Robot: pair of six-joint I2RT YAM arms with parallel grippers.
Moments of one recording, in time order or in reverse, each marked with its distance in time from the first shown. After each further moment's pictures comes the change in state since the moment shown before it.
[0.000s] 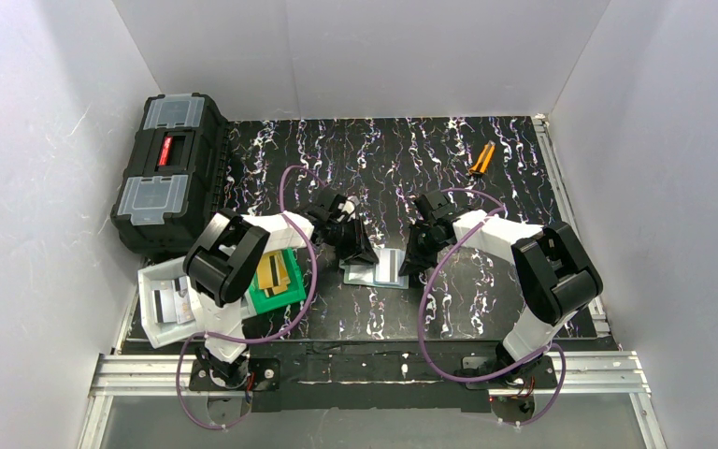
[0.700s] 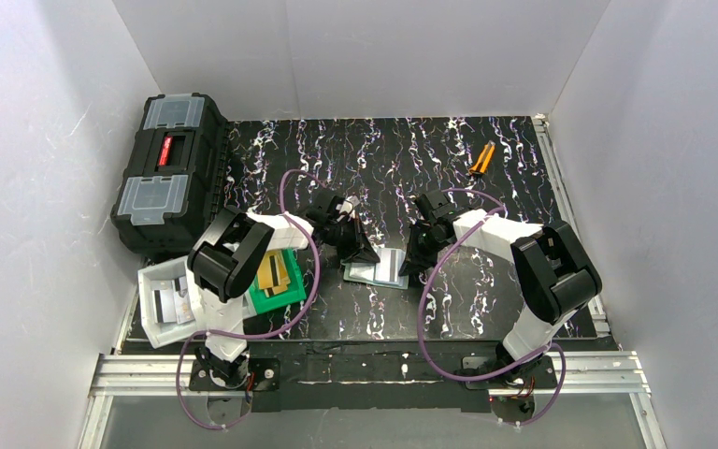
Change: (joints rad) left arm 0.014 0.041 -0.025 0.121 0.078 -0.045; right arm -0.006 0.008 0.004 -0.006 -0.011 0.000
